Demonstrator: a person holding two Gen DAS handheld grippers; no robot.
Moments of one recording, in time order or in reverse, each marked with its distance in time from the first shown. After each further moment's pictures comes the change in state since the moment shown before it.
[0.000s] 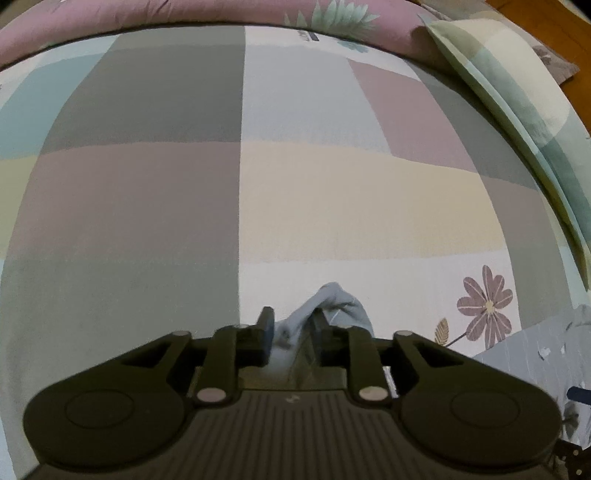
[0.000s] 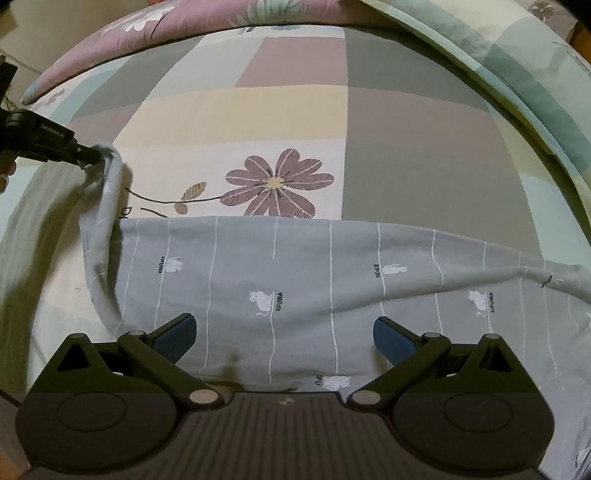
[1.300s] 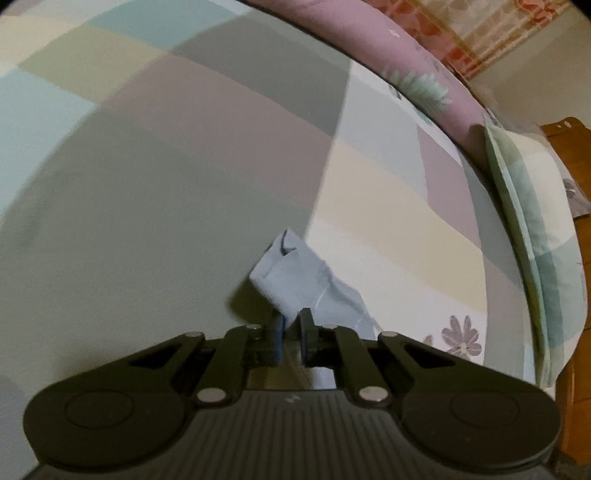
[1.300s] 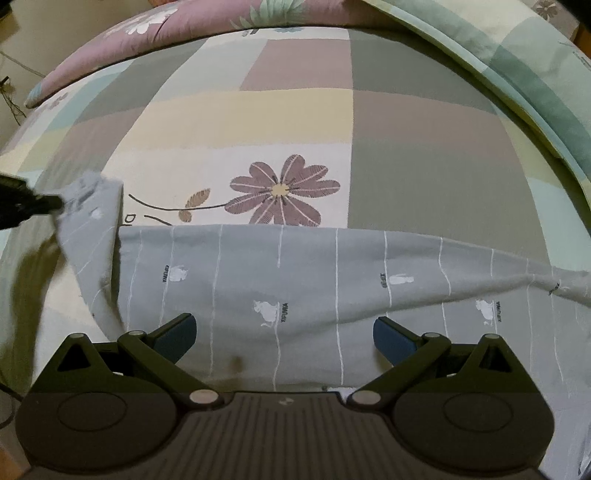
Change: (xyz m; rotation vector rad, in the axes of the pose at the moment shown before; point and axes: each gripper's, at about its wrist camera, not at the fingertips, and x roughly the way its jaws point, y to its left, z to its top) left arm -0.044 0.066 -0.093 -0.420 -0.143 -0.090; right arm 0.003 0.002 0.009 0.031 -0.012 0.032
